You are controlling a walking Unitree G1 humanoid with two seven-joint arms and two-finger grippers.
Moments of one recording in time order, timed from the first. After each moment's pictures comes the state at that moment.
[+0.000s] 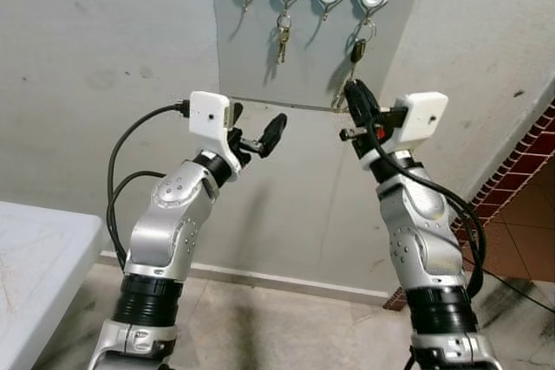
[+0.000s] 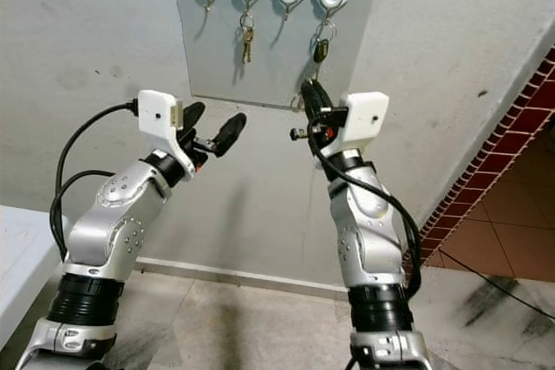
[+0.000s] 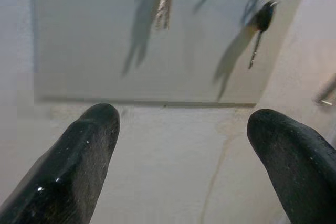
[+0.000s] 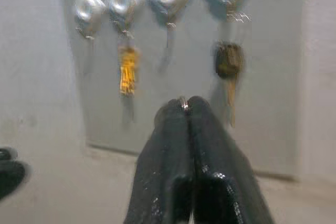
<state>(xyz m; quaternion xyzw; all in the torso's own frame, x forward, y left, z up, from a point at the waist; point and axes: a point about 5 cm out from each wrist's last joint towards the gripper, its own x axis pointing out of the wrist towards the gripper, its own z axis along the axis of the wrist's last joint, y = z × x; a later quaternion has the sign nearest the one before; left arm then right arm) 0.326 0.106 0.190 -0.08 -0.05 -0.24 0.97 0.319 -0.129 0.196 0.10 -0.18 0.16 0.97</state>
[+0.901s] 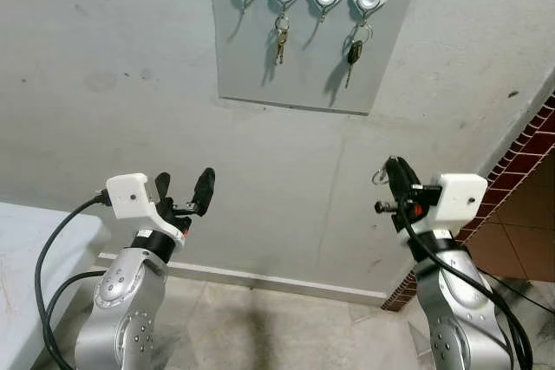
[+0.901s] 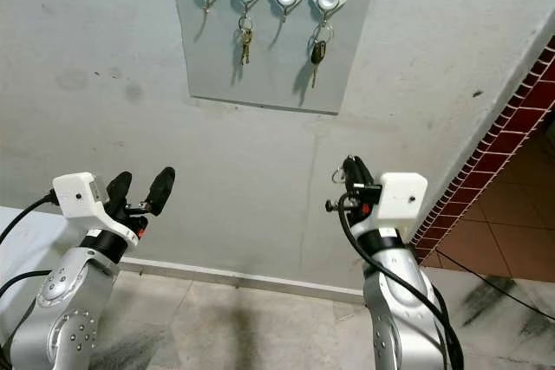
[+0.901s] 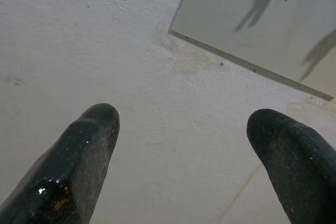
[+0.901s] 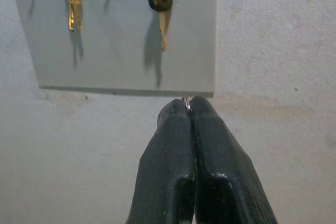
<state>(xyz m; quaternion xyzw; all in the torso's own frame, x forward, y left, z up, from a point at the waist) 0.264 0.166 0.139 -0.17 -0.01 -0.08 0.98 0.265 -0.158 0.162 0.07 -0.10 0.07 0.99</state>
